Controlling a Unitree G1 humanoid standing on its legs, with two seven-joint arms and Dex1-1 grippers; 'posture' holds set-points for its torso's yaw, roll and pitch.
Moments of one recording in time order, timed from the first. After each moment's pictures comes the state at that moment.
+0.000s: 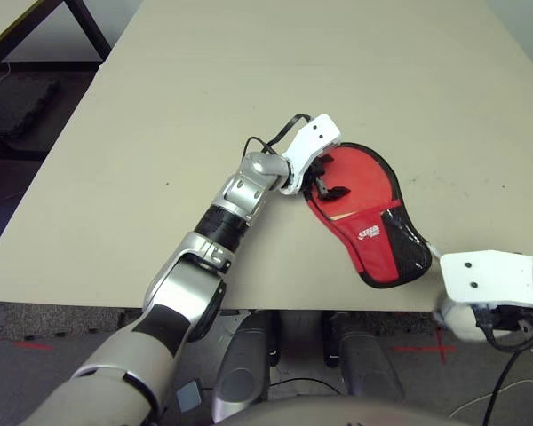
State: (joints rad) left arm -0.90 0.19 -0.34 0.55 0.04 0.42 -0.84; right arm -0.01 -1.58 0.17 -0.84 0.17 0.92 1.42
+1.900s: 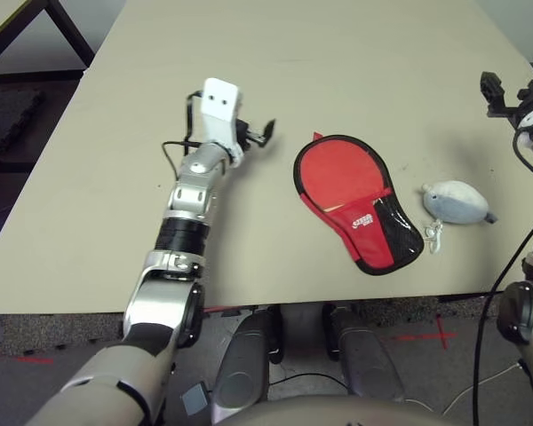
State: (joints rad) left arm -0.75 0.31 0.12 0.49 -0.01 0.08 -0.26; right arm -0.69 -0.55 -0.39 0.02 0.18 0.67 0.17
